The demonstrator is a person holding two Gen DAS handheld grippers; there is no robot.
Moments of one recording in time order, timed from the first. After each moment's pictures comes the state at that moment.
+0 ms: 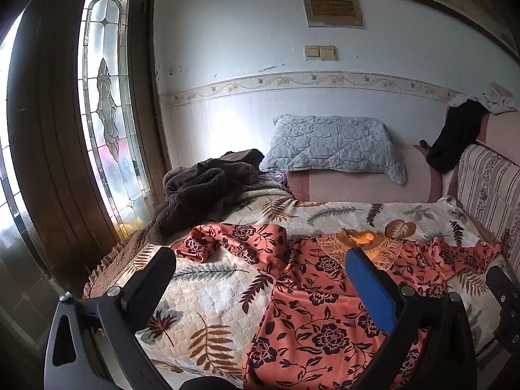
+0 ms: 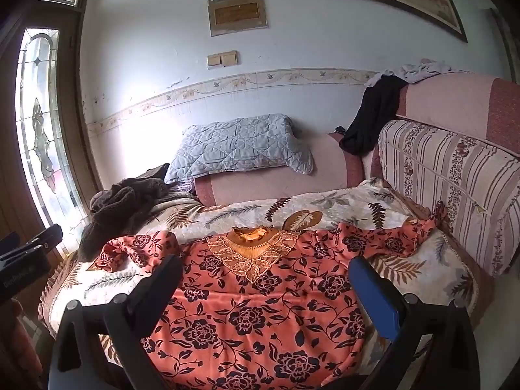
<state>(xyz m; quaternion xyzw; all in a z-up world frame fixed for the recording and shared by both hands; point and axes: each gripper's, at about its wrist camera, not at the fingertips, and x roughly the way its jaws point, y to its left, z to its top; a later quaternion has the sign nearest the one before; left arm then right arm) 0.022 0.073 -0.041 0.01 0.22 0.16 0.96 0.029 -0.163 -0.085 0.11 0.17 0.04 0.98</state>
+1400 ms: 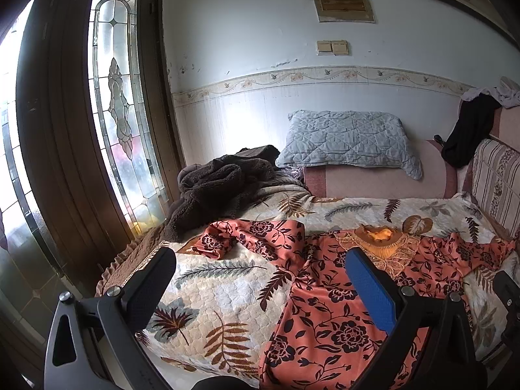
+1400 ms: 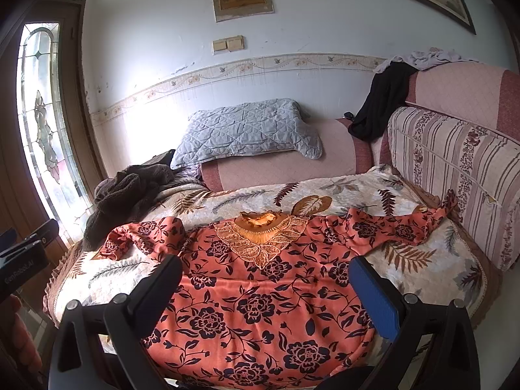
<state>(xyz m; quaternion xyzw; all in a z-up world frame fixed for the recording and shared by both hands) 0.021 0.082 -0.055 0.02 0.23 0.19 0.96 0.039 -0.151 -0.096 0.10 0.18 0.05 0.98</state>
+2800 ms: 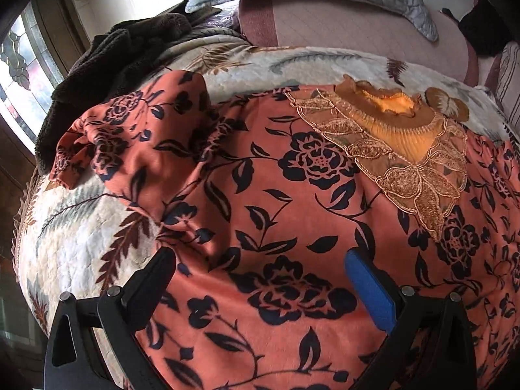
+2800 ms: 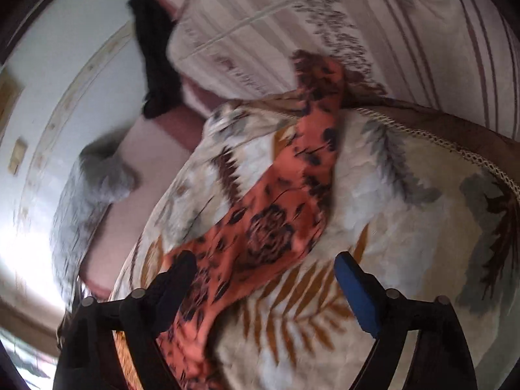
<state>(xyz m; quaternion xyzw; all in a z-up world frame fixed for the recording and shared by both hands) 0.294 0.044 -0.318 0.01 0.50 0.11 0.86 0.274 -0.502 -0.311 0.48 0.30 -0.16 0.81</state>
